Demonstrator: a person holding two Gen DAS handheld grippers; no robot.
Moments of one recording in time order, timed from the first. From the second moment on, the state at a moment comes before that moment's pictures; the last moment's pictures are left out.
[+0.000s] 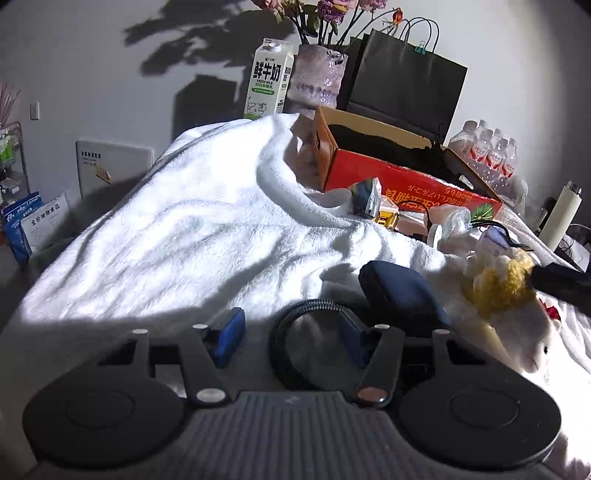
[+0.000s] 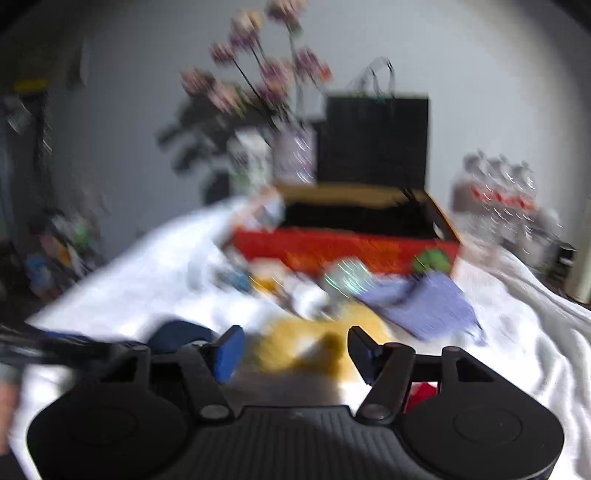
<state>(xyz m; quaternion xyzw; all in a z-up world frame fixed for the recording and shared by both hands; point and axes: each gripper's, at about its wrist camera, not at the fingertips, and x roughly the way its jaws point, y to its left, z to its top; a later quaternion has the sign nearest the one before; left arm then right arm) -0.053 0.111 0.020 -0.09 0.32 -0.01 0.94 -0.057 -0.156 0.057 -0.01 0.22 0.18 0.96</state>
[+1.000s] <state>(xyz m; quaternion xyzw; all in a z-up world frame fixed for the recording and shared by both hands) -0.041 0.110 0.019 0.03 0.35 -0.05 0.93 -0.102 -0.158 0.030 -0.03 0.33 0.20 0.92</state>
